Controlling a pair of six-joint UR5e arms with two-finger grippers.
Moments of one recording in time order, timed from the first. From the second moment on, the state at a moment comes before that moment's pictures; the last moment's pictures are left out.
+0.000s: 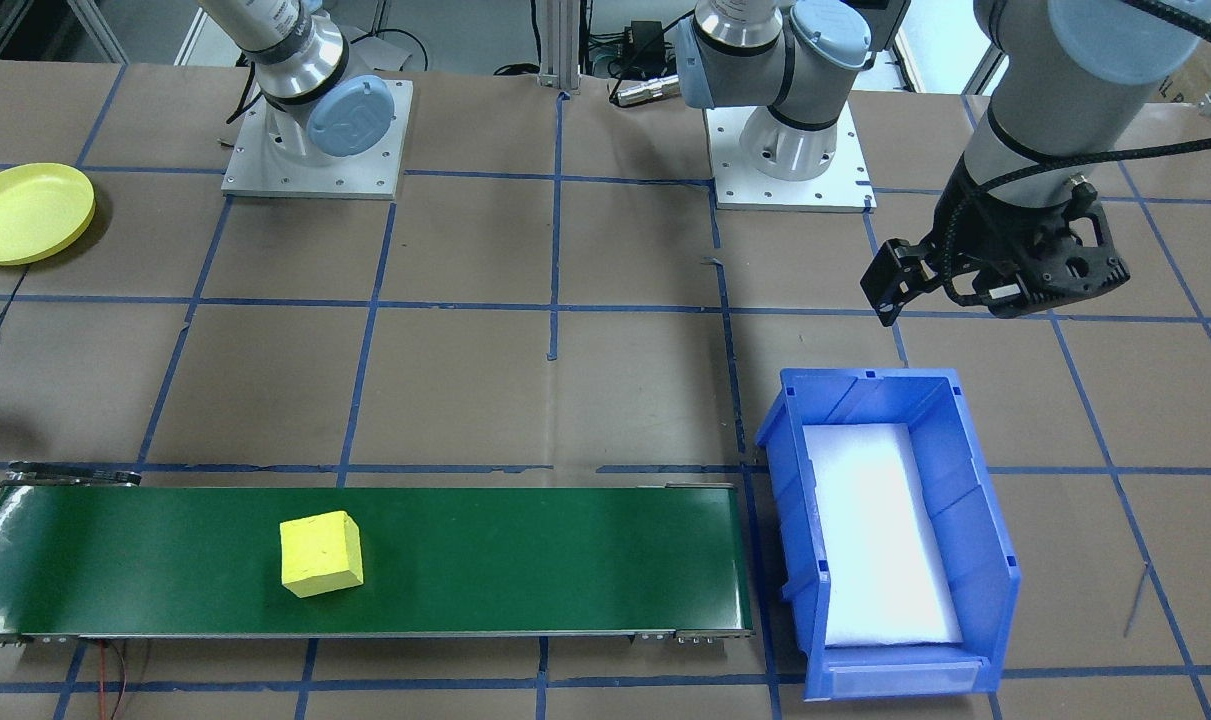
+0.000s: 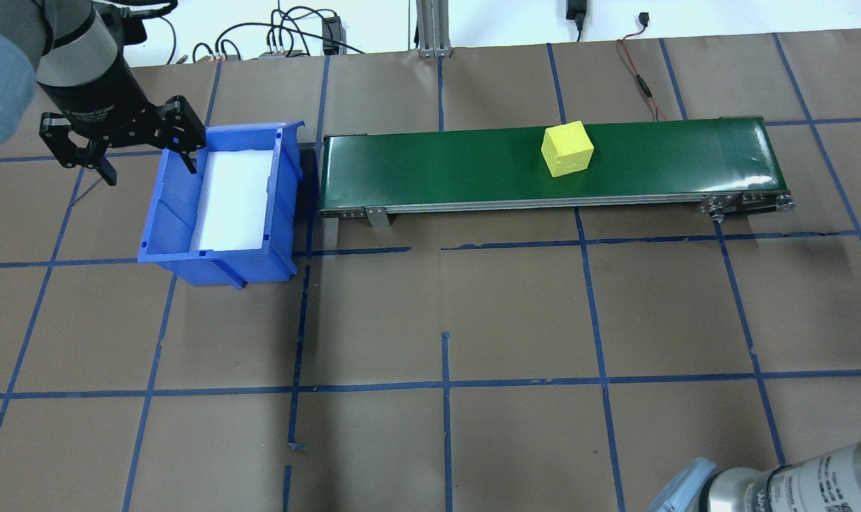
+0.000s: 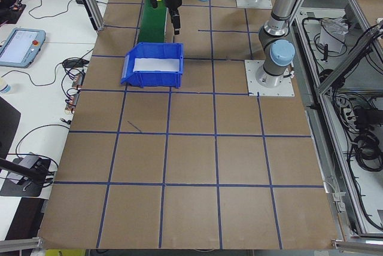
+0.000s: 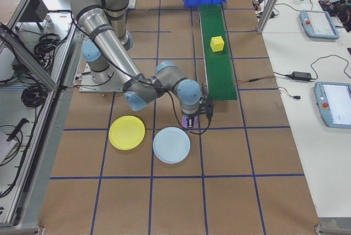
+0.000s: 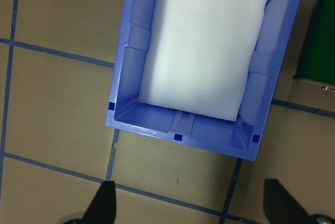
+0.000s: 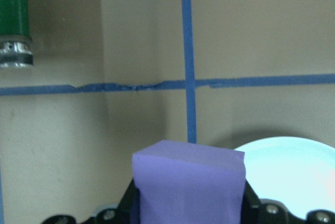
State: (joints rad) left arm -1.45 -1.63 -1.56 -1.54 1.70 -0.11; right arm 0.59 -1.23 1.71 -1.99 -1.41 -0.95
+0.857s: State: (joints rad) left arm -1.45 -1.63 -1.56 -1.54 1.70 -0.11; right arm 0.45 -1.24 1.76 -1.97 -1.40 -1.05
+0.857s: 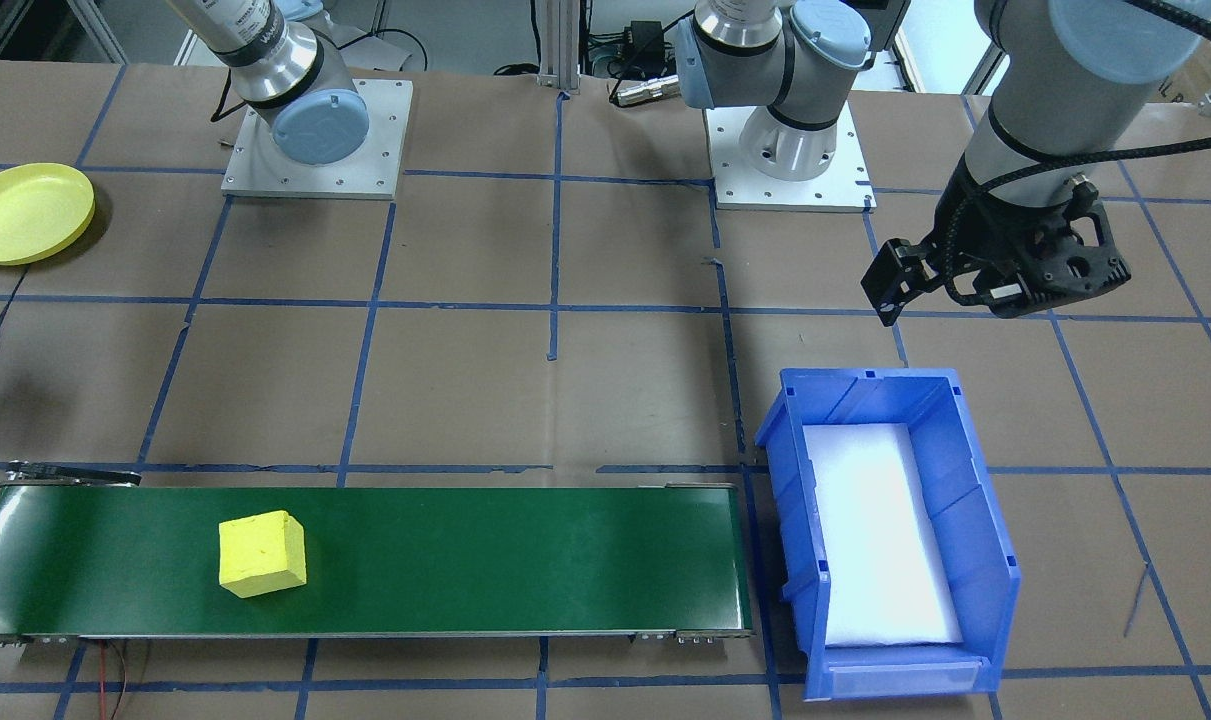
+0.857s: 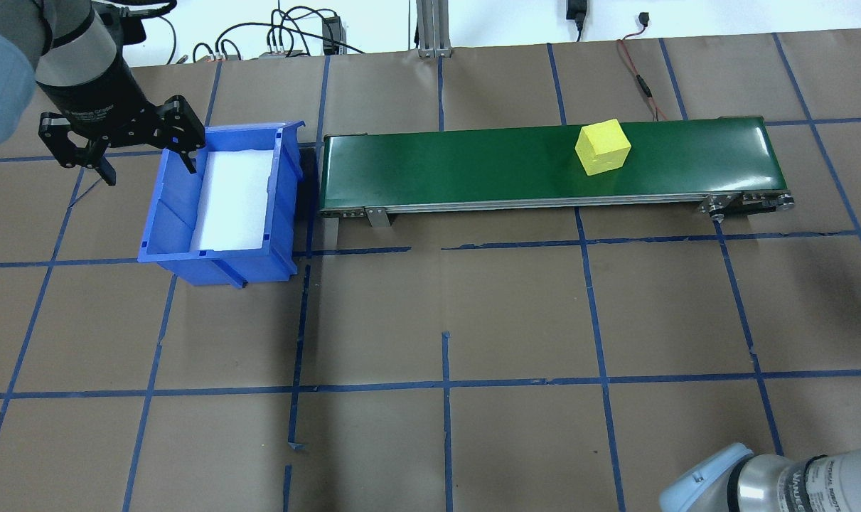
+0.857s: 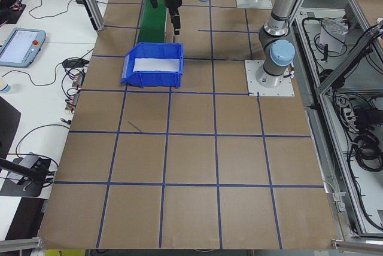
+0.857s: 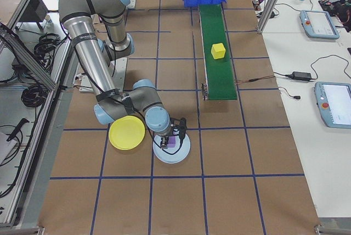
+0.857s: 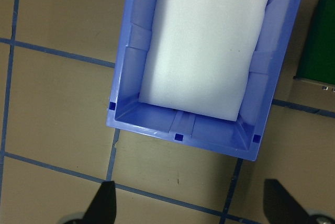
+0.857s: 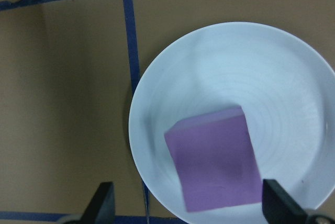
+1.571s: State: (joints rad) left arm -1.44 -1.63 -1.56 -1.54 1.70 -0.11; right arm 0.78 -1.23 1.75 -2.05 -1.19 -0.81
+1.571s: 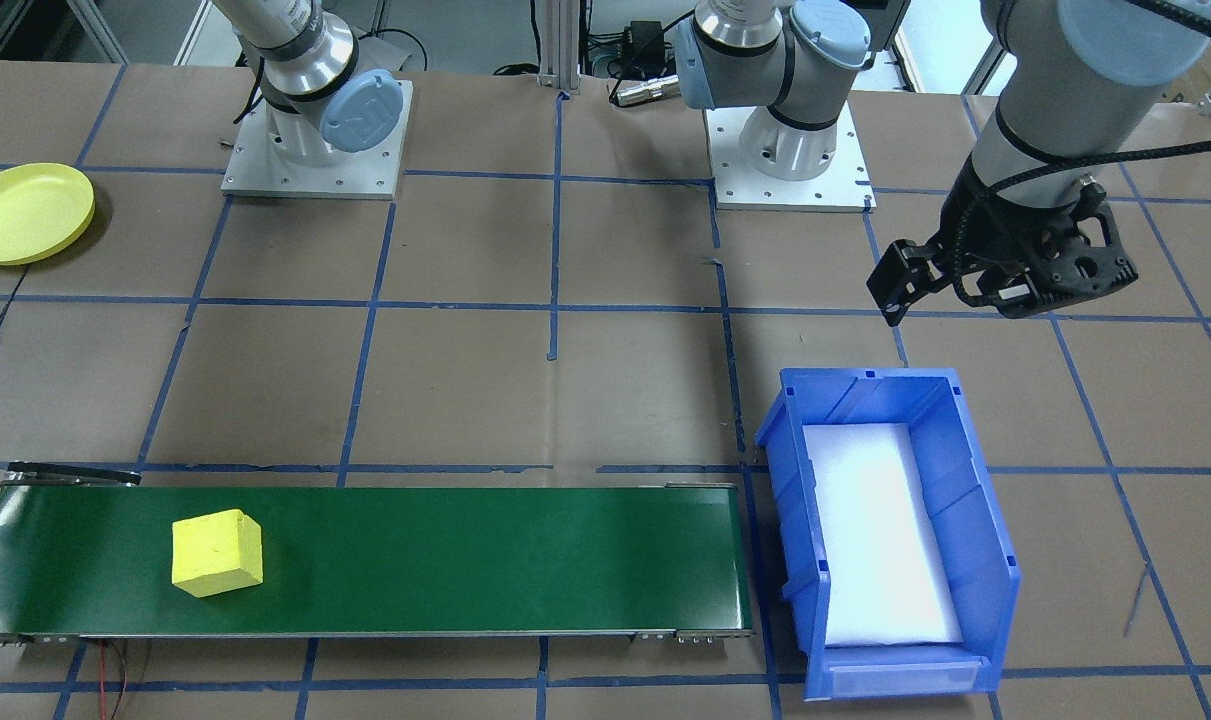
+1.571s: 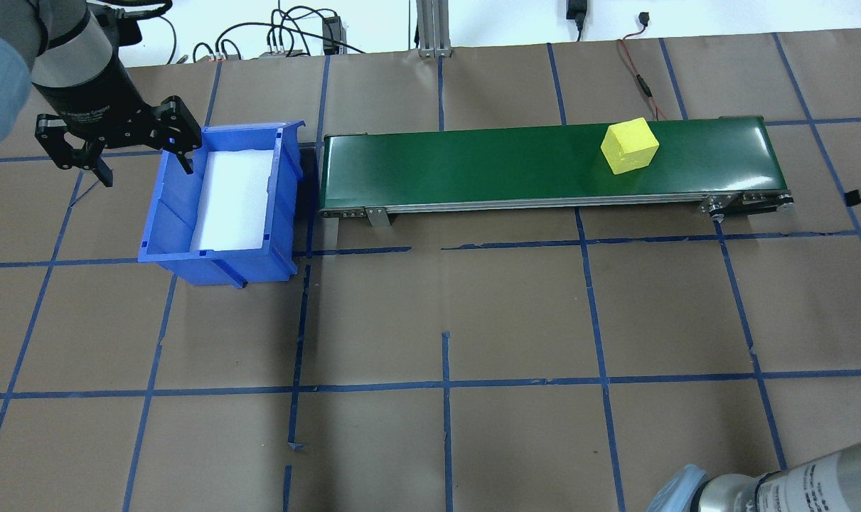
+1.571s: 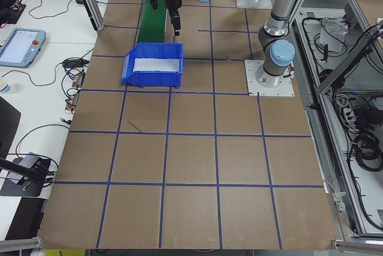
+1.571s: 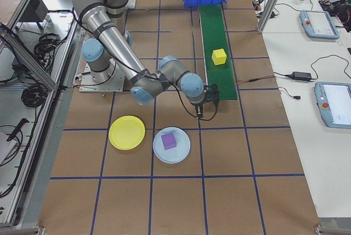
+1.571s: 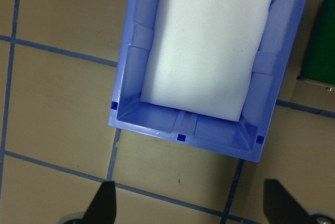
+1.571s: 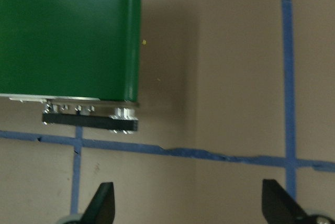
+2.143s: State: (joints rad) left arm -1.45 -1.62 -1.57 -1.54 1.70 -0.12; right arm 1.04 -1.23 1.71 -2.09 -1.13 -0.55
